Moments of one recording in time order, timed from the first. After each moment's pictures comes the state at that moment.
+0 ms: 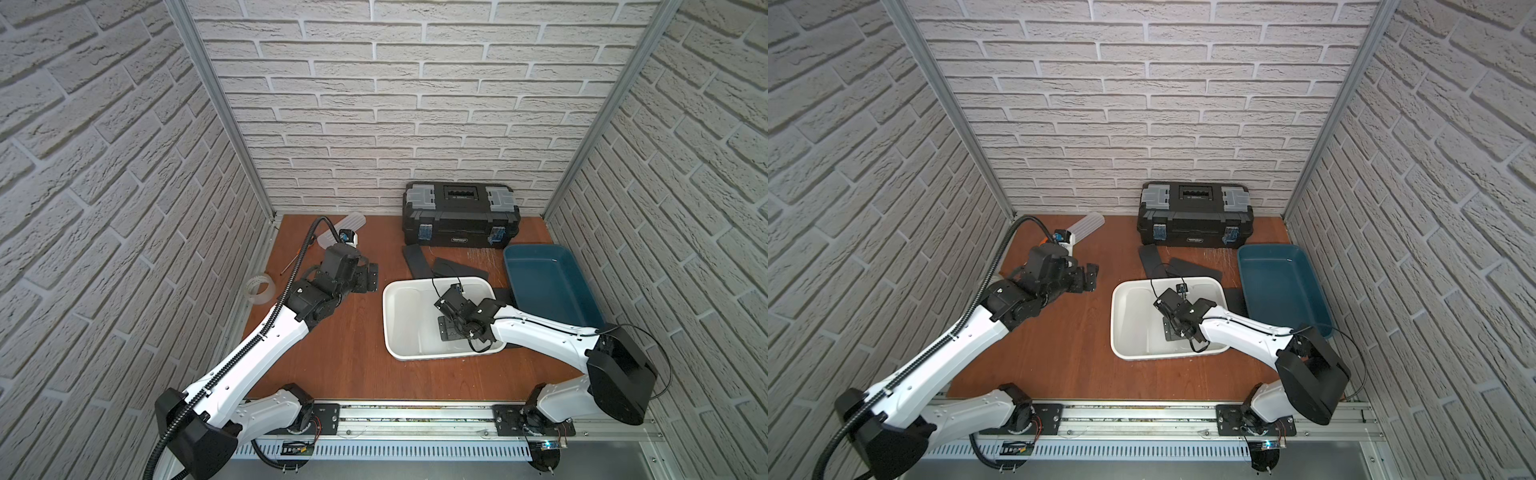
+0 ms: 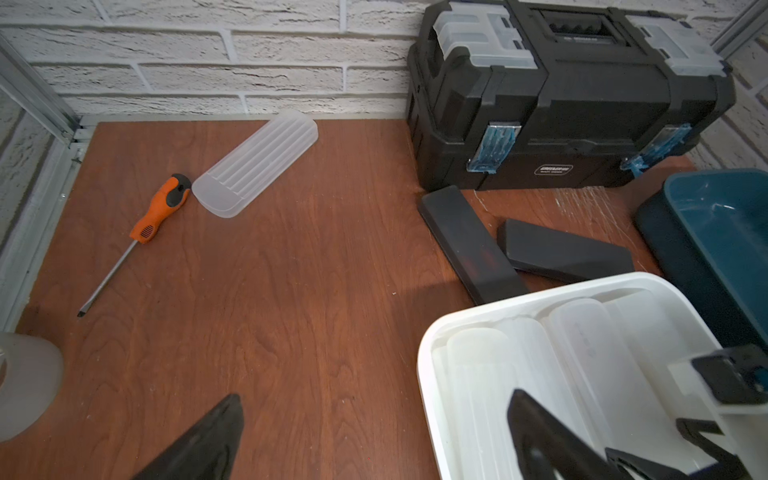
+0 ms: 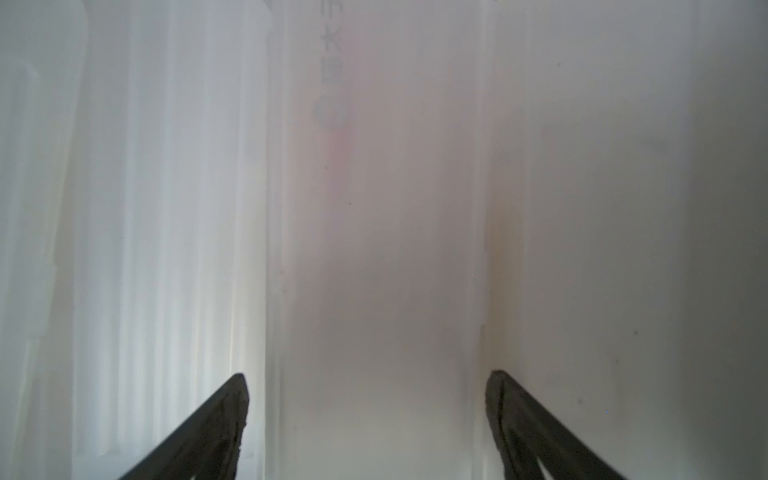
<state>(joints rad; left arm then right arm) -0.60 1.12 1.12 -0.66 -0.29 -0.34 0.75 1.42 0.86 -0.74 0.35 0.63</state>
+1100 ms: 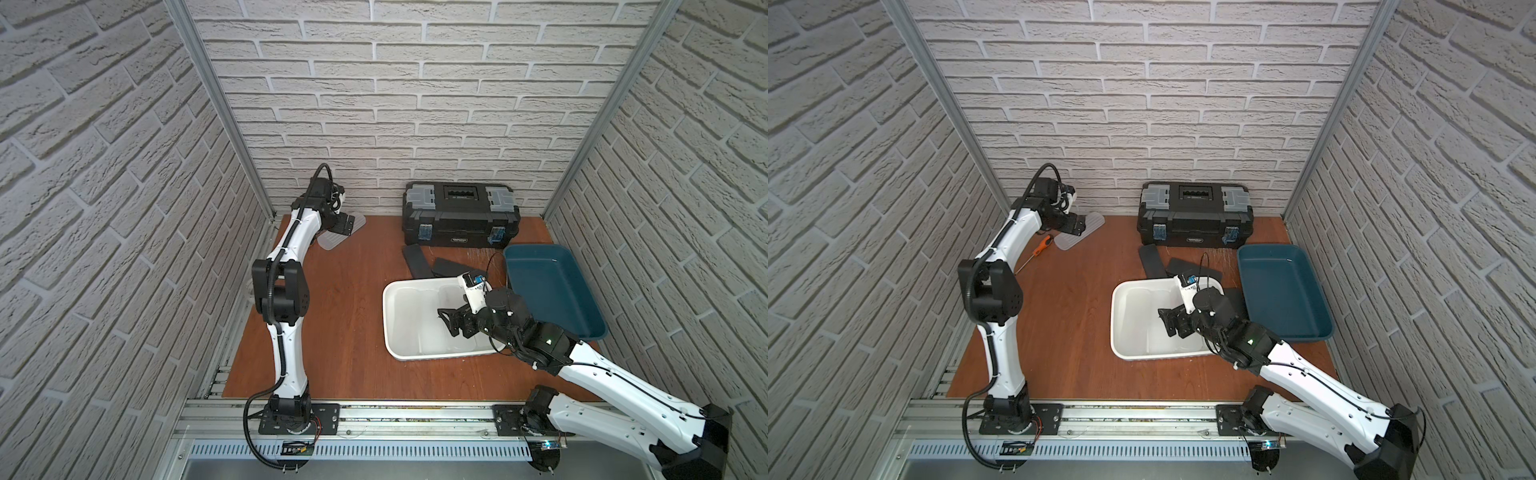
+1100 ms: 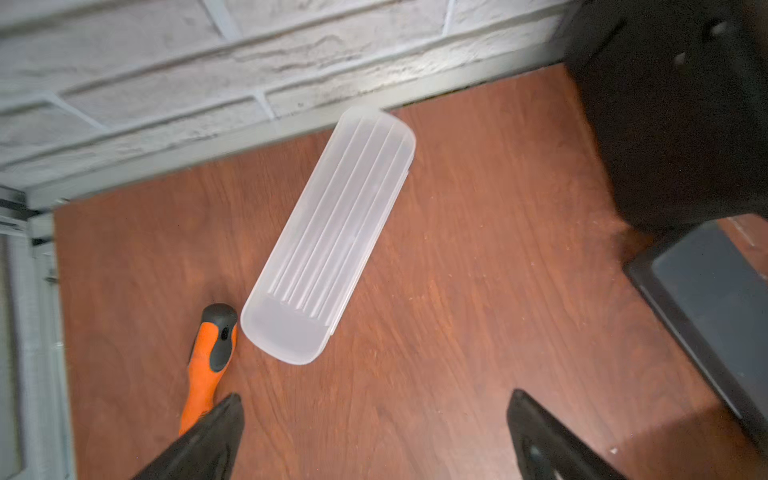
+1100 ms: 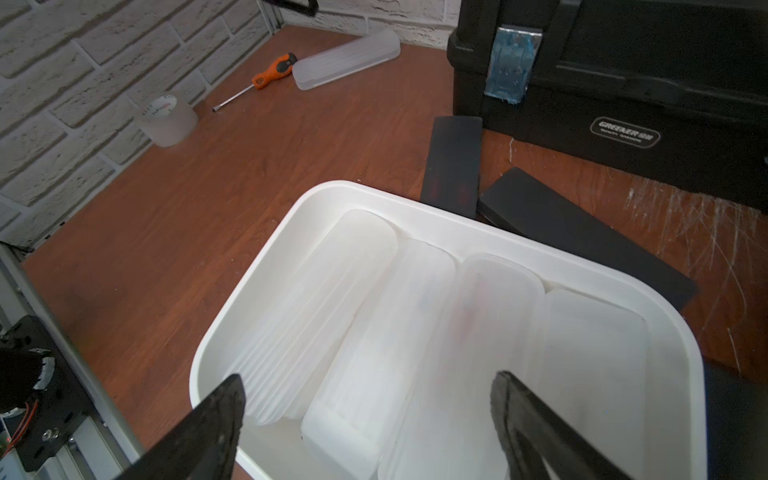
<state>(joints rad) -0.06 2.19 2.06 -0.83 0.14 0.18 0.75 0.89 0.74 -0.41 0.12 0.24</state>
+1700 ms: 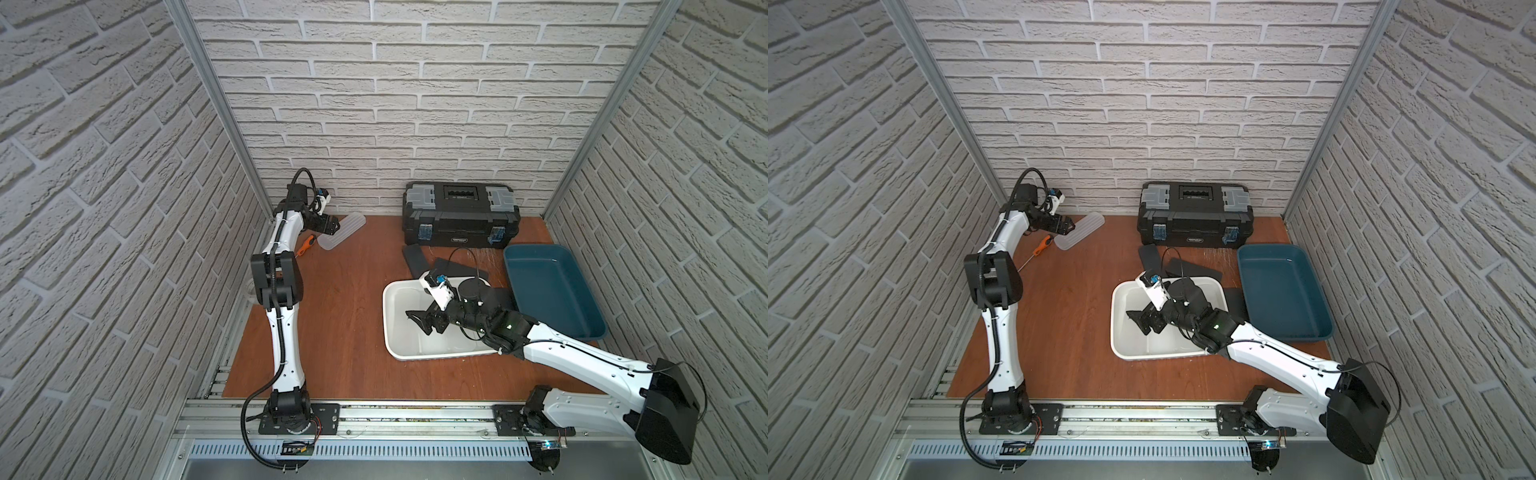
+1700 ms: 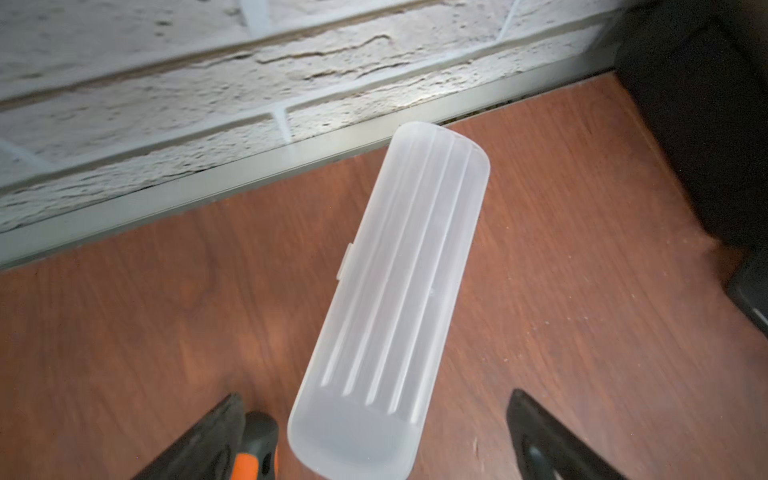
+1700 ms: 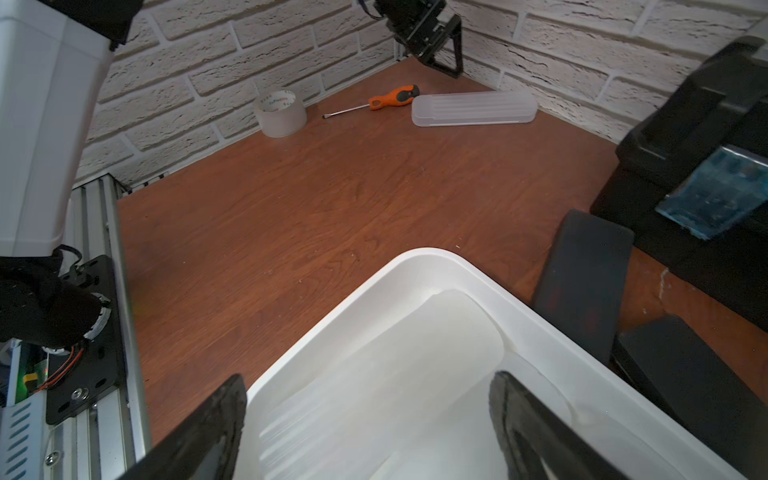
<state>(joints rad) 0.06 2.45 2.28 -0.77 0.36 0.39 0.80 1.18 0.76 -0.06 -0.11 0.01</state>
